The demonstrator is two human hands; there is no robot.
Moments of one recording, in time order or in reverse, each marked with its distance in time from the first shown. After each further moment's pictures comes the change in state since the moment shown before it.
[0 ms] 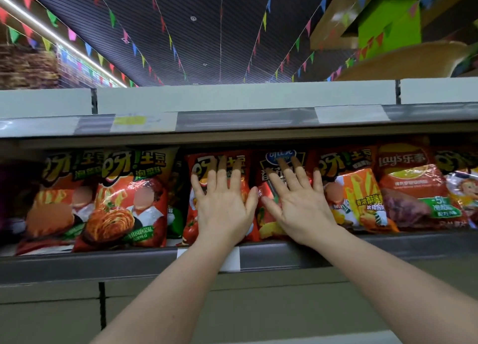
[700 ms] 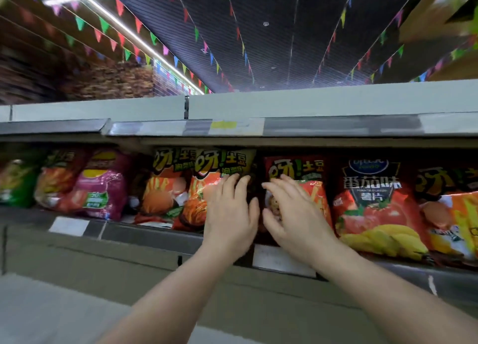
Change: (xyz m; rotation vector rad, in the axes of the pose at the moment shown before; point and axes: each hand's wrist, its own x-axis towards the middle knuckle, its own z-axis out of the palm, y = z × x) left_hand -0.036 -0.094 -0.033 -0.123 0.106 -0.116; right_hand 0.002 -0.109 -0.013 0.568 0.148 -0.400
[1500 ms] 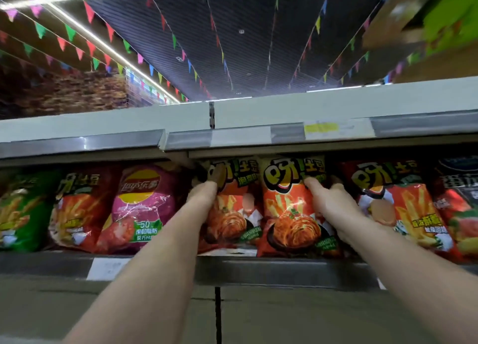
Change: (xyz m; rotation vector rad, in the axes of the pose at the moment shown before) left_hand 0.107 -0.207 -0.028 -0.724 -0.242 -0.724; right_hand 0.103 -0.062 0.070 0.508 0.166 1.010
